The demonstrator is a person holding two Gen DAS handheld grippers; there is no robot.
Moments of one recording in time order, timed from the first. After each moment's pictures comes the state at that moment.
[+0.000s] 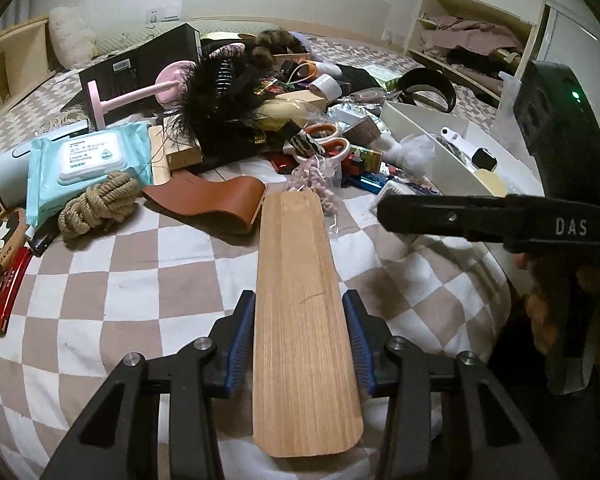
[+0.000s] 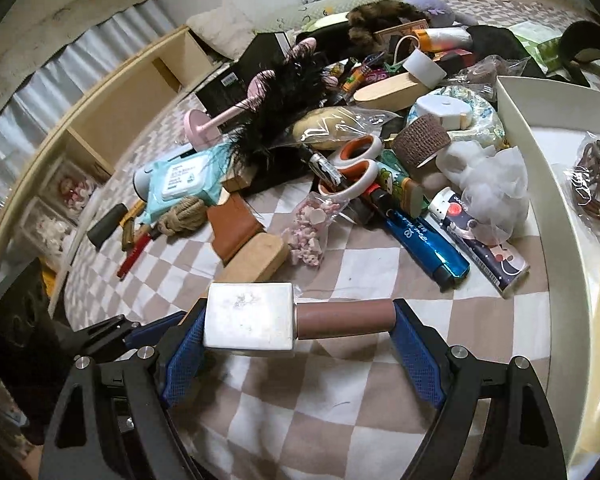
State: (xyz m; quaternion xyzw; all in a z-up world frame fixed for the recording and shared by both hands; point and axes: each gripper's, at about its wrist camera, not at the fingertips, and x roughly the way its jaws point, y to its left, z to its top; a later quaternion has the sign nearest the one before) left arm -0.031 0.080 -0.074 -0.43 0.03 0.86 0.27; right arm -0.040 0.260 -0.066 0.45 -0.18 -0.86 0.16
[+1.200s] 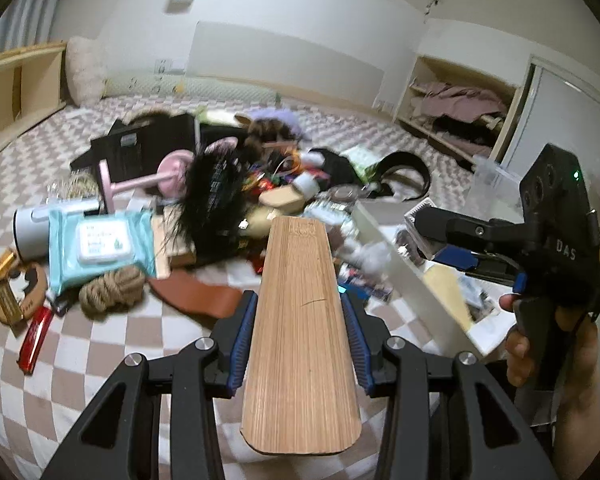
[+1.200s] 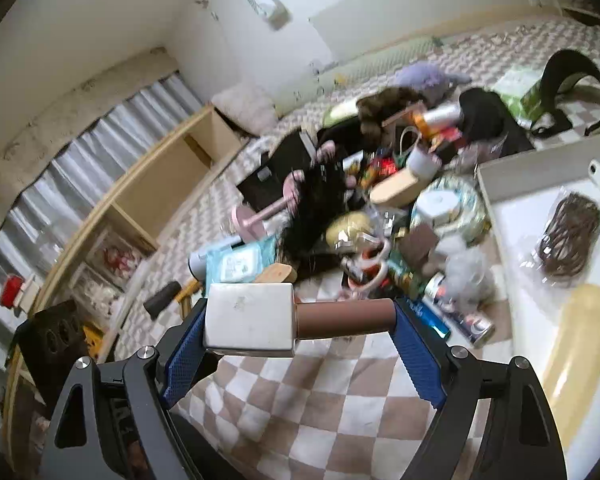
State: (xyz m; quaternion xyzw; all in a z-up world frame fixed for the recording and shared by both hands) left arm -0.026 0.081 0.014 -0.33 -0.03 0.90 0.29; right arm -0.018 0.308 0.009 0.33 -0.25 -0.89 0.17
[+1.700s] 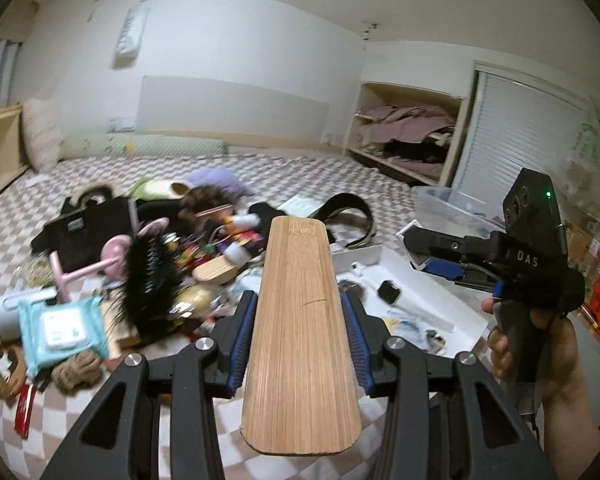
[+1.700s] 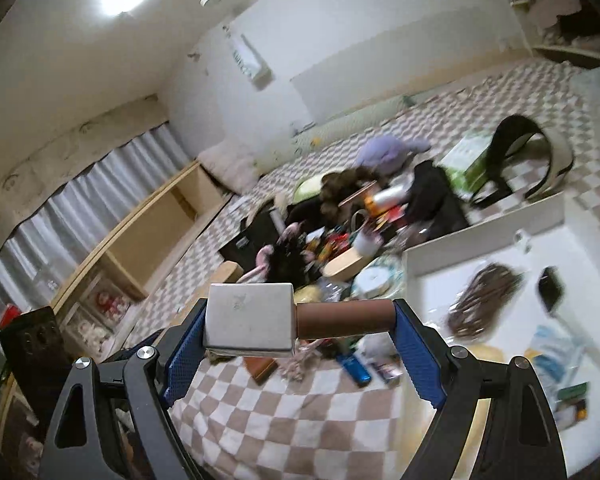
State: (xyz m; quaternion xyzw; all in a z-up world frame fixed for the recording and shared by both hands) left arm -0.012 0.140 0.073 -0.25 -0.01 0.90 0.37; right arm 0.020 0.388 0.060 0.26 -0.25 -0.93 0.11
